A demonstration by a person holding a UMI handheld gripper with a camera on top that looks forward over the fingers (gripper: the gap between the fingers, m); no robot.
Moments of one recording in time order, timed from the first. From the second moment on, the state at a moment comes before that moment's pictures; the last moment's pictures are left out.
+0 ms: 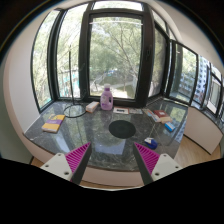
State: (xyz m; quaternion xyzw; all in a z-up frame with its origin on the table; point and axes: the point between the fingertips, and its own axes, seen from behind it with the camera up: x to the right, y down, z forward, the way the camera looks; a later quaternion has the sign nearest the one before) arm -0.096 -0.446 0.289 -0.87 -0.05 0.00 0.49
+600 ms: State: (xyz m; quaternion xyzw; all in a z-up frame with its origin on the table) arm 0.075 -0.405 0.103 -0.91 0.00 -0.08 0.41
